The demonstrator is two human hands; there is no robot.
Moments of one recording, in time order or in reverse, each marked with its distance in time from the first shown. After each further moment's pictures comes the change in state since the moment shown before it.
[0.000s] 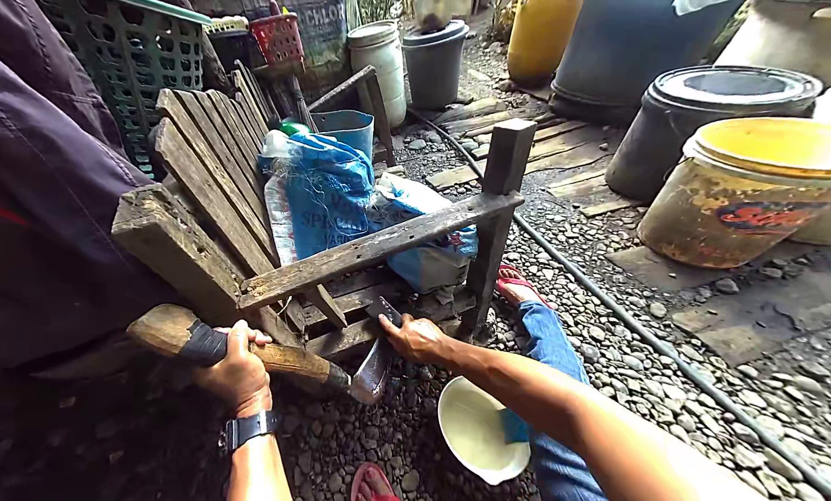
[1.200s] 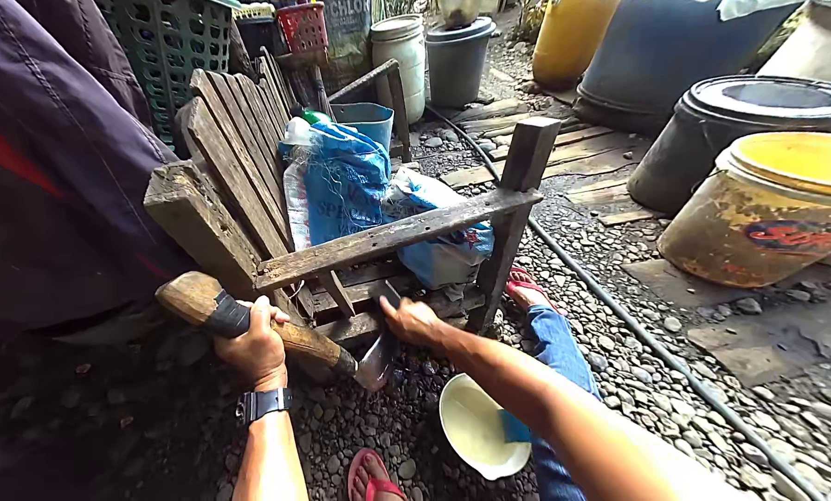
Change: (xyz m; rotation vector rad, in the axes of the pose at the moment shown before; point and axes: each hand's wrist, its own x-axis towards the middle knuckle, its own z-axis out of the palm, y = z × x) left_hand -0.006 0.003 0.006 -0.001 -0.037 0.079; right_hand 0.016 -0.018 -0.017 0.002 -0.018 0.074
